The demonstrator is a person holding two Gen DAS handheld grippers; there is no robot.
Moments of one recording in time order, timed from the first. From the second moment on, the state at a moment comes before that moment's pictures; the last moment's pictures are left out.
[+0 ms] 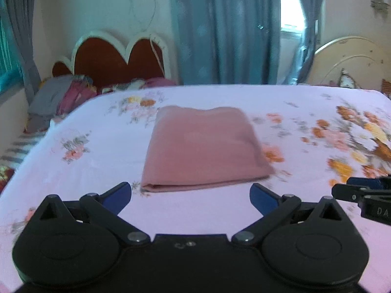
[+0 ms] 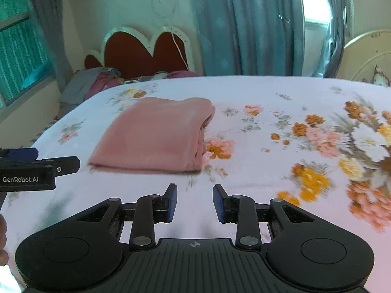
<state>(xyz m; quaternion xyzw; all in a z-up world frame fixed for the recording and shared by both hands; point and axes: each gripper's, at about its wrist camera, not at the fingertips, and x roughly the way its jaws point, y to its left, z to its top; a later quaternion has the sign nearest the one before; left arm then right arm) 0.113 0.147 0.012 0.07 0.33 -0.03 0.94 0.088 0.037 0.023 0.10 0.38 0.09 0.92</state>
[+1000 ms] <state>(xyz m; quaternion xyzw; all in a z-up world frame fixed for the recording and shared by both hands) -0.027 0.155 0.077 0.02 0.28 0.01 0.96 -0.067 0.038 0.131 0.10 0.25 0.06 0.96</state>
